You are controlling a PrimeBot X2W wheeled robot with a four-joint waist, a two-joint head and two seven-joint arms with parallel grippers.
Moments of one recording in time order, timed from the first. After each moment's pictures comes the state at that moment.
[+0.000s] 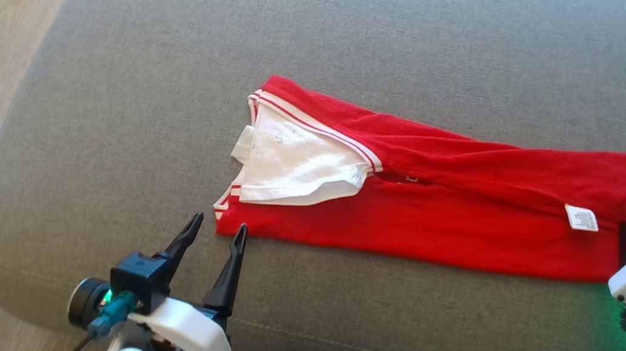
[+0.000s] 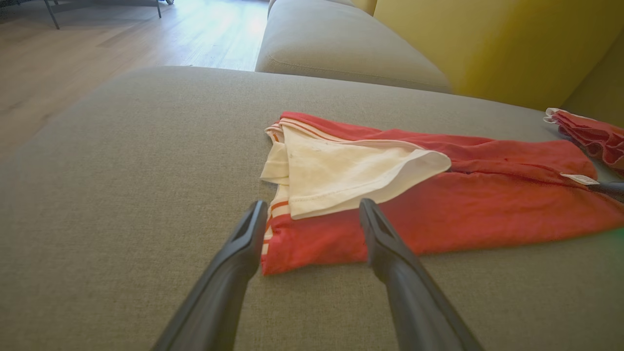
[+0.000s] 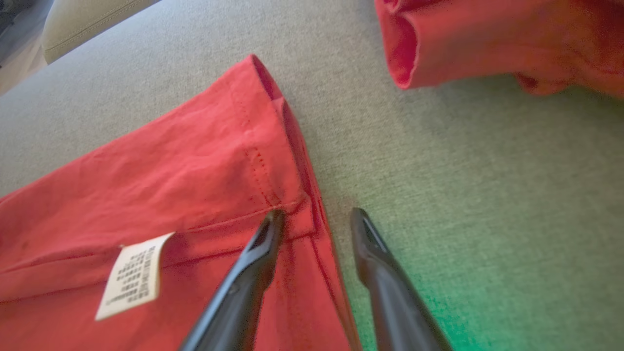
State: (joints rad) left arm -0.08 0.27 -0.67 0.07 -0.49 0.29 -0.25; right arm -0.53 -0.13 -0.58 0.83 0.07 0.13 0.18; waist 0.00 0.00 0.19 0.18
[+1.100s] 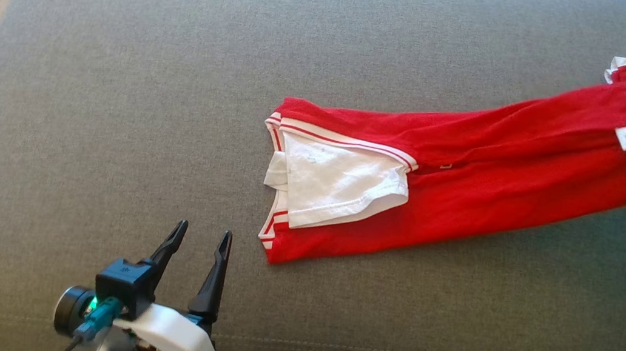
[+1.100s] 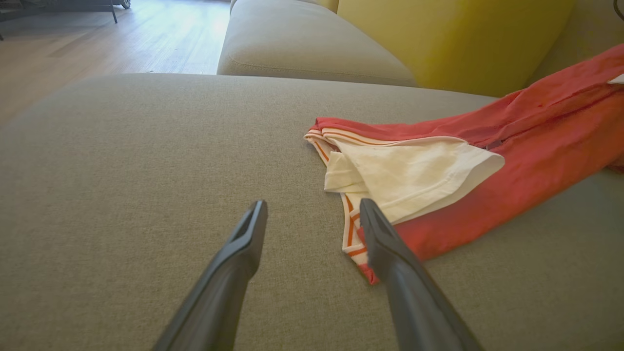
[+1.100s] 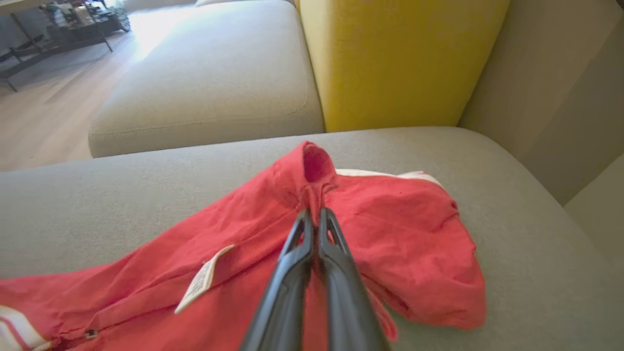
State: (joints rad) left arm -0.04 0.26 -0.60 0.09 -0.46 0.25 -0.25; right arm -0.54 -0.25 -0.35 0.36 0.18 0.13 0.38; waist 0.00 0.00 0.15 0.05
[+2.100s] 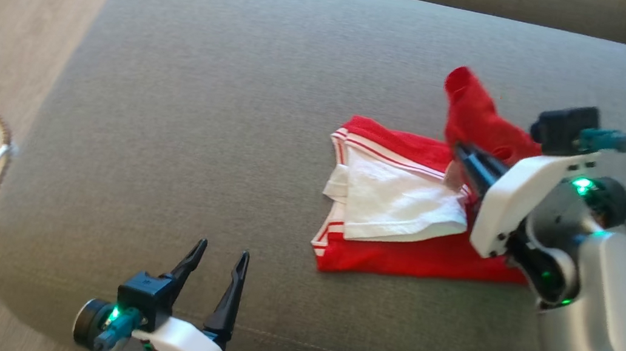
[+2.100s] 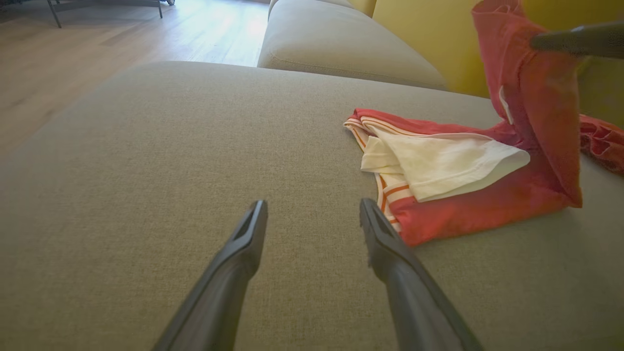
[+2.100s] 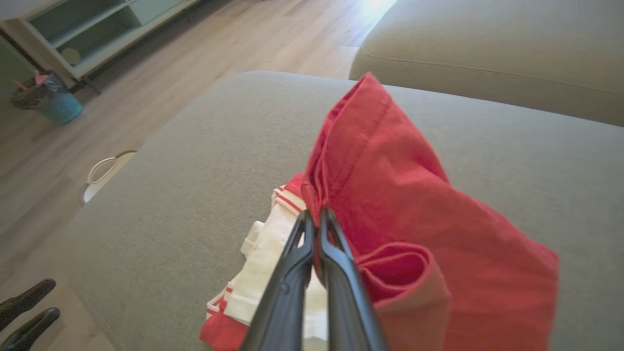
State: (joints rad) left arm -0.04 0.24 -0.64 0.15 -0.46 0.21 -0.25; right arm -0.44 -0.07 0.07 0.18 0.34 0.13 0.57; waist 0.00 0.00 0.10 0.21
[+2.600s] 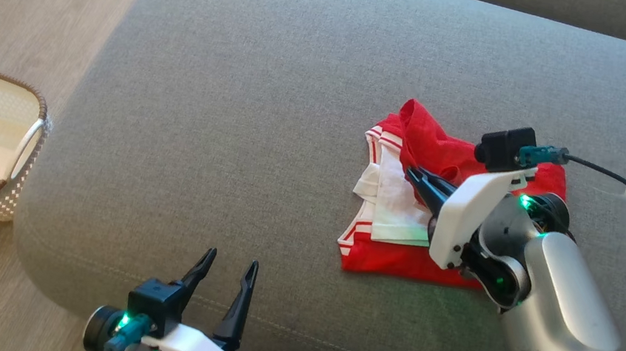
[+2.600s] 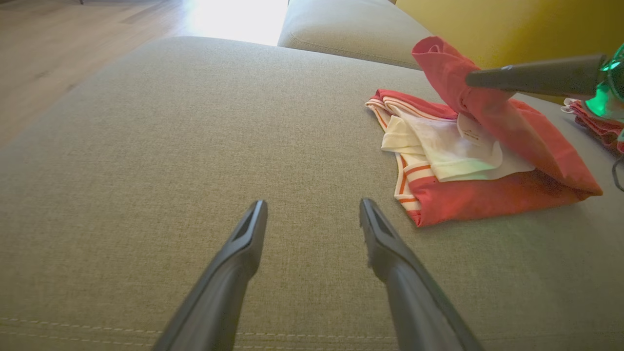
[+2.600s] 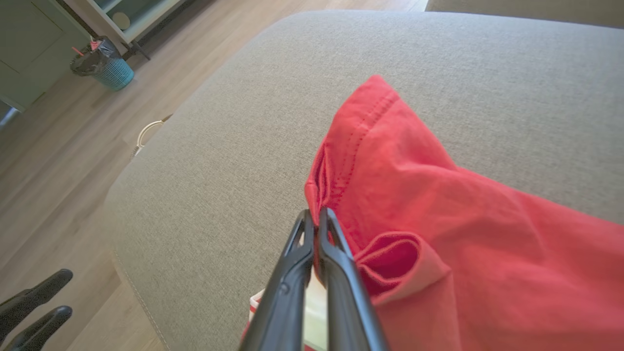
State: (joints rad) left arm -0.03 0.22 -0.66 0.17 -0.46 0.20 -0.25; right arm -0.49 -0.07 0.23 0.44 0.43 0.13 0.43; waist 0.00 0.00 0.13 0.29
